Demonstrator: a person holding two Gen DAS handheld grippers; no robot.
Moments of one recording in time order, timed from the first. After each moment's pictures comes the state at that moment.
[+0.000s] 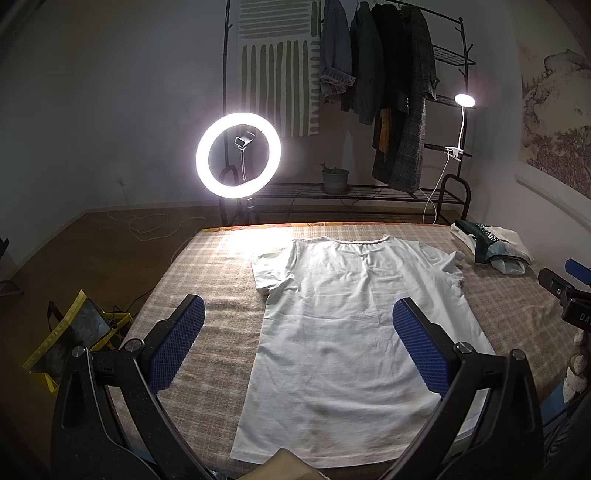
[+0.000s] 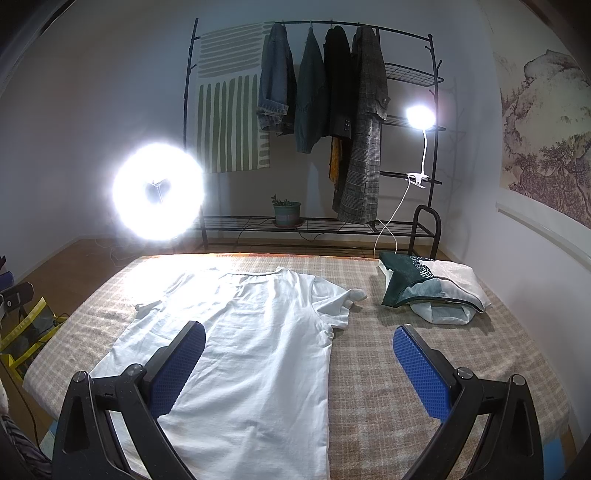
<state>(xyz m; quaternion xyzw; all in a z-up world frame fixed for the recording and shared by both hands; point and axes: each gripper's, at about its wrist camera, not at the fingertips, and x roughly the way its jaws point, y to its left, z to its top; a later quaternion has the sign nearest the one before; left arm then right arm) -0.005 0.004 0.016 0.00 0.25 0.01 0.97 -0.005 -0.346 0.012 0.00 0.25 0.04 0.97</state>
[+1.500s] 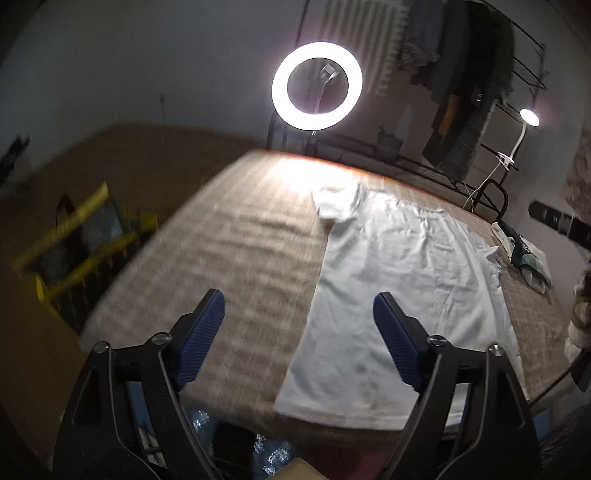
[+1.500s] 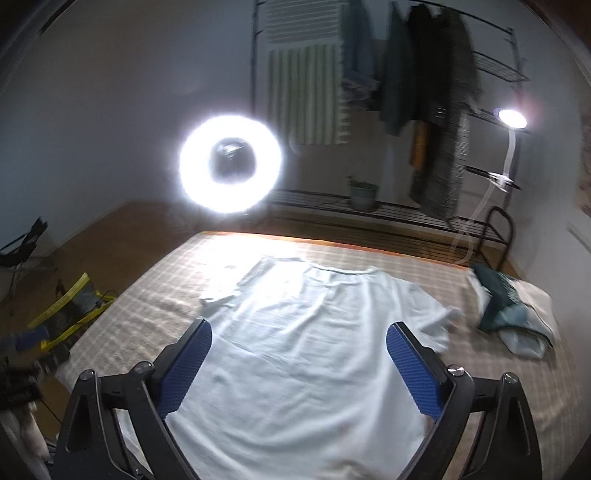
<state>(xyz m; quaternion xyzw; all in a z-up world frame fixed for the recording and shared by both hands) -0.021 0.106 -0.073 -0.15 0.35 0.07 0.92 0.070 -0.218 0.022 -0.04 0.30 0.17 0.94</state>
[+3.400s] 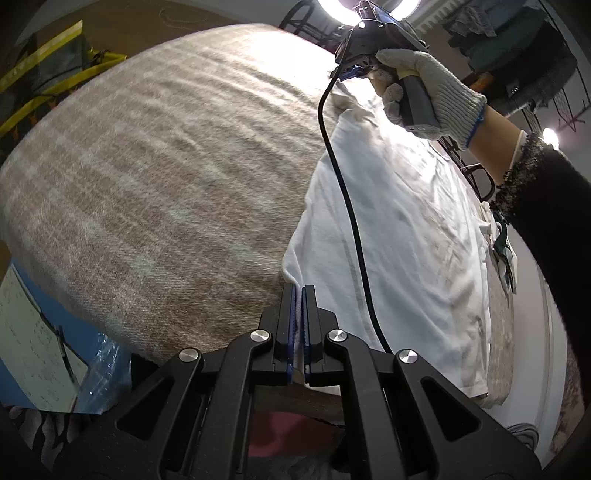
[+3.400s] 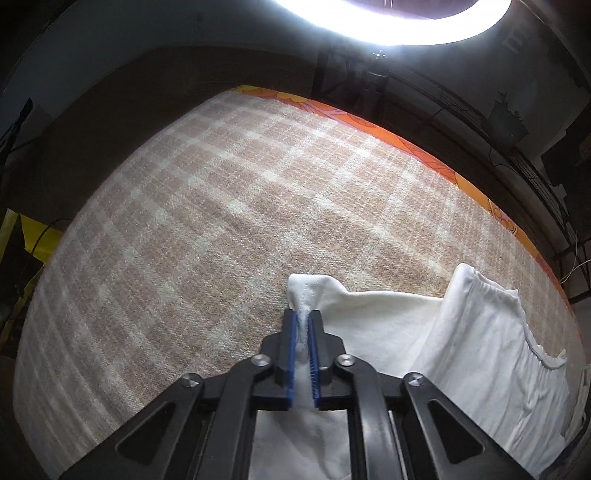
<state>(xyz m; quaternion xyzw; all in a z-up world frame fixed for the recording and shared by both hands) -0.001 0.112 -0.178 -0.30 0.48 0.01 0.83 0.362 0.089 -0.171 -0.19 0.54 0.23 0.79</state>
